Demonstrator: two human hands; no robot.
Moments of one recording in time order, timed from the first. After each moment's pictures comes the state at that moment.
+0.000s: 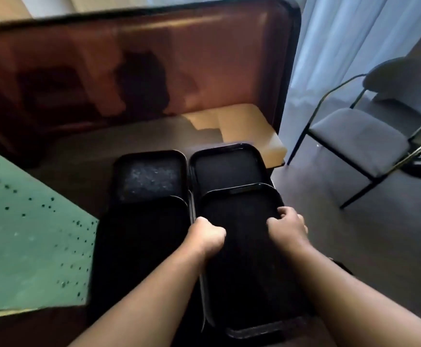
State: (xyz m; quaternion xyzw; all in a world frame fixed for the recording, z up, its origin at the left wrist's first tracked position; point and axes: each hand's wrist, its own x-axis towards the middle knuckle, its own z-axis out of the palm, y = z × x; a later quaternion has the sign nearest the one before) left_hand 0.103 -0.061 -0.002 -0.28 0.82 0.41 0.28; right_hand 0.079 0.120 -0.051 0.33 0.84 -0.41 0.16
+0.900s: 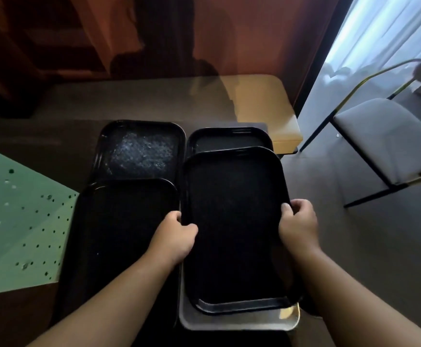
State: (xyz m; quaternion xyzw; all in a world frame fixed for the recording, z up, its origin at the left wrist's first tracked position) left_hand 0.094 -0.086 -0.050 -0.37 0.78 0.45 0.22; right_hand 0.027 0.164 -0.103 0.25 0.87 -0.42 0.06
